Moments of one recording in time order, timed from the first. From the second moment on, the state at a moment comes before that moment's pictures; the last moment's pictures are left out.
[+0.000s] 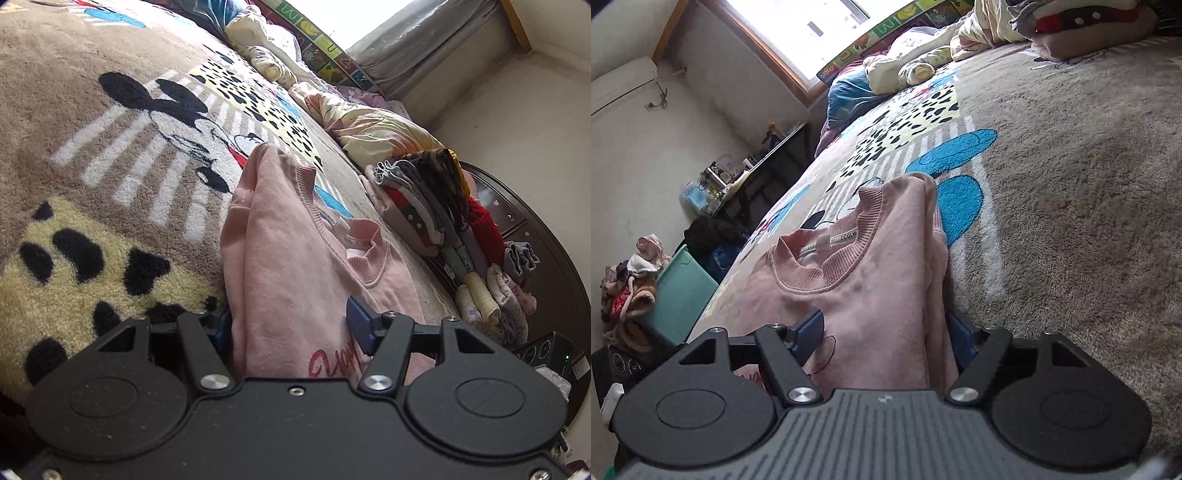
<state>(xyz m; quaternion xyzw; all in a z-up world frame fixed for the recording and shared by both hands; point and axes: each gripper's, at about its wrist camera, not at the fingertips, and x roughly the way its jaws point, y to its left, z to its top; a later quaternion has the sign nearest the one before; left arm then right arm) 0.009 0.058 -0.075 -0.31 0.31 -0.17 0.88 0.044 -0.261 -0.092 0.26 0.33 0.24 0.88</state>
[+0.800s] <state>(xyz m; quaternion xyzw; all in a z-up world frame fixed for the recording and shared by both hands) 0.087 -0.076 -0.017 -0.38 0.34 -0.36 0.78 0.020 -0.420 -0.045 0.44 0.21 0.22 0.84</state>
